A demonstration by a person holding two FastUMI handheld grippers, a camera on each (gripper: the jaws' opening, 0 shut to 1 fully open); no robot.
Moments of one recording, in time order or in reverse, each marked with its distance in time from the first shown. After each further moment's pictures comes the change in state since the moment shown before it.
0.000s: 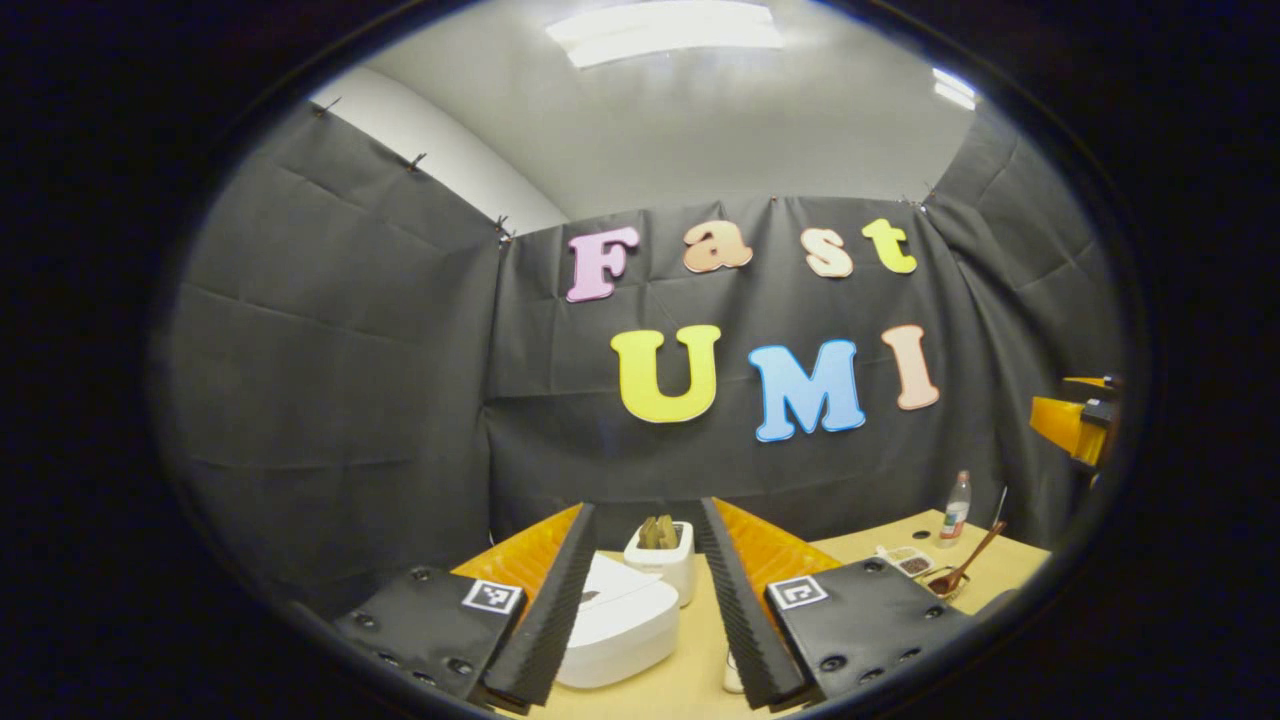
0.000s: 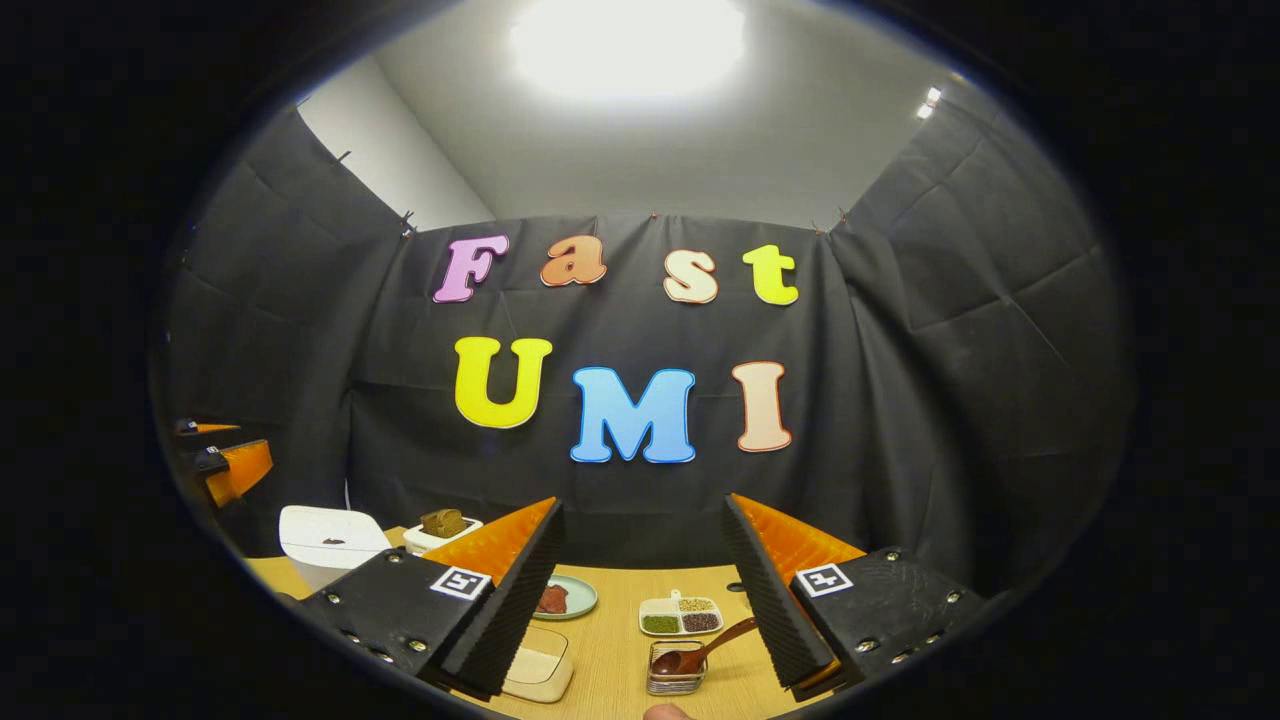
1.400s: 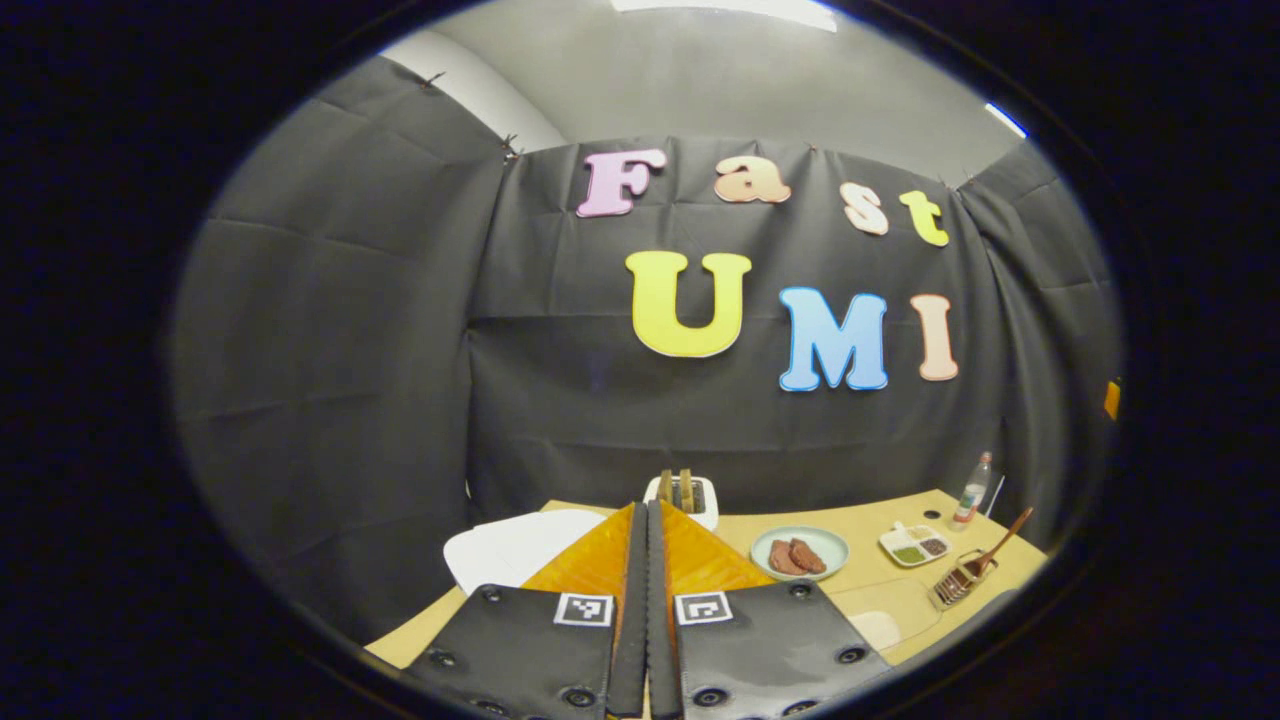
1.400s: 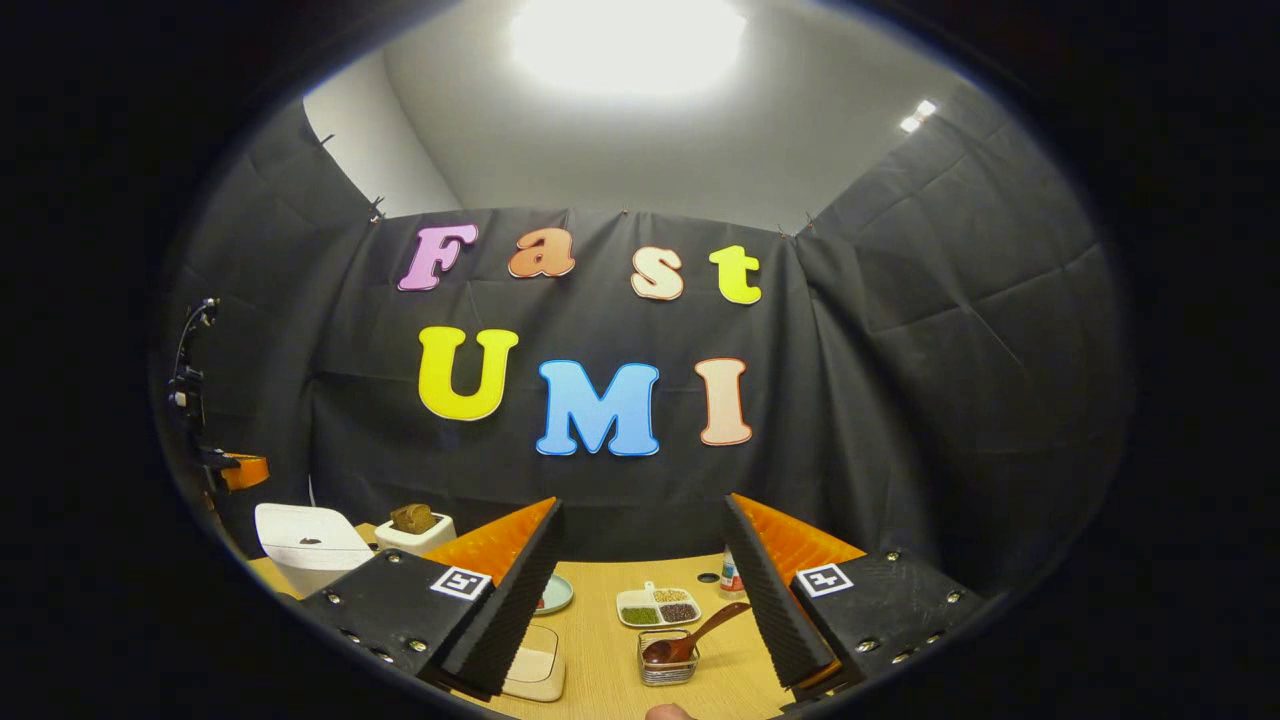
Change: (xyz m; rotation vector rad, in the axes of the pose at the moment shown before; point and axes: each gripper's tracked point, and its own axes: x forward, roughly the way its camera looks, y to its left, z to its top) left arm 0.121 0.078 -0.100 -0.102 0.213 -0.077; right arm -0.017 0.010 -0.006 -0.030 0.019 -0.164
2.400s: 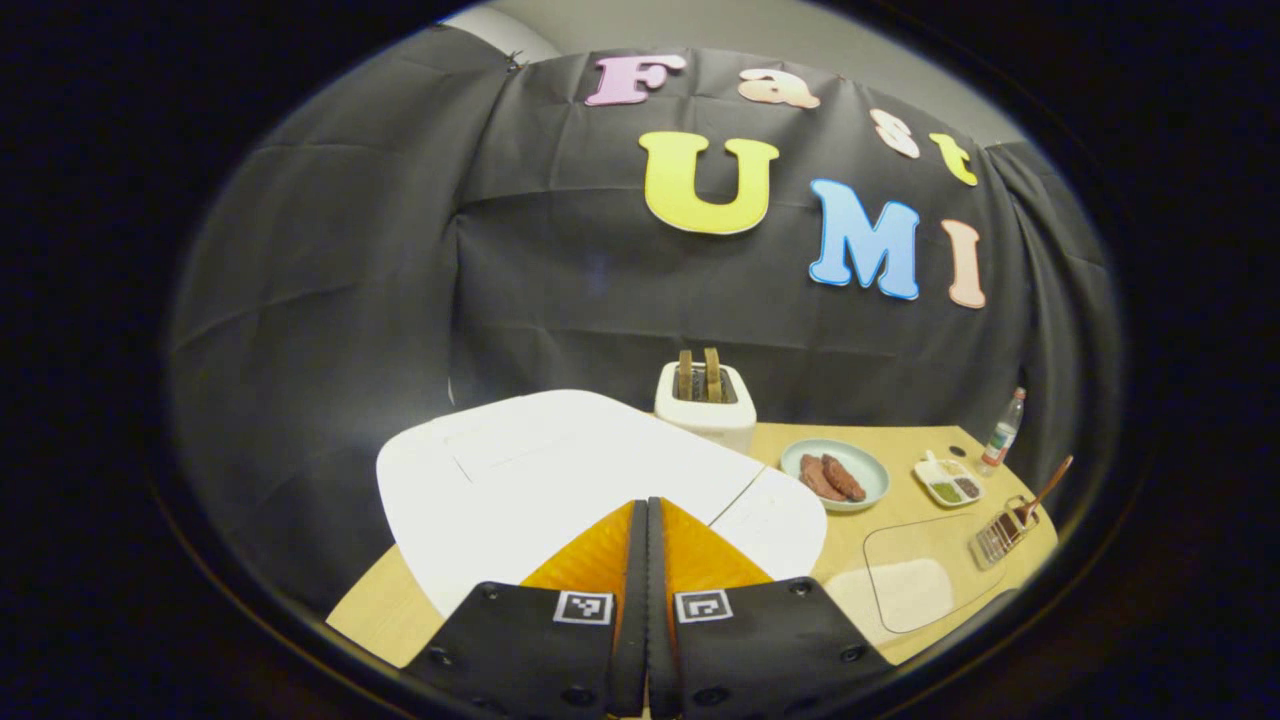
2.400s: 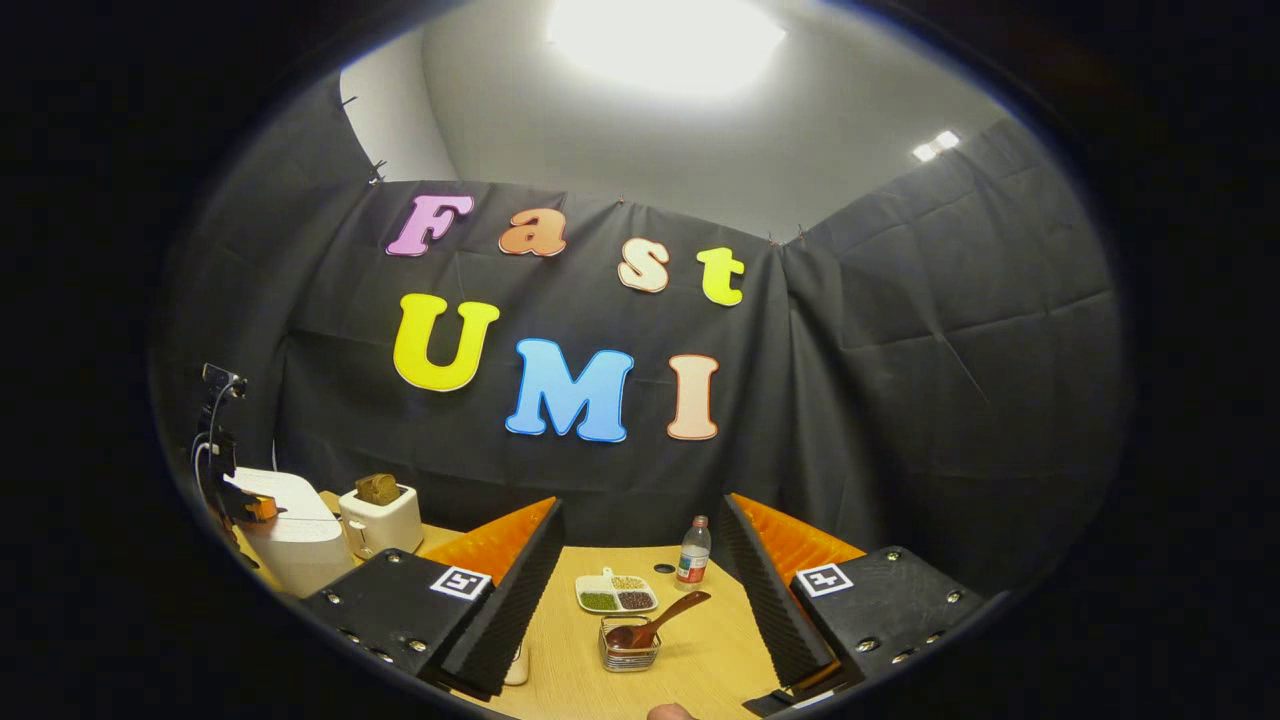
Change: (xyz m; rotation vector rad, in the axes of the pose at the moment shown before) left arm 0.069 0.024 -0.137 -0.039 0.265 0.000; right arm -0.015 -0.002 0.000 -0.116 0.028 -0.086
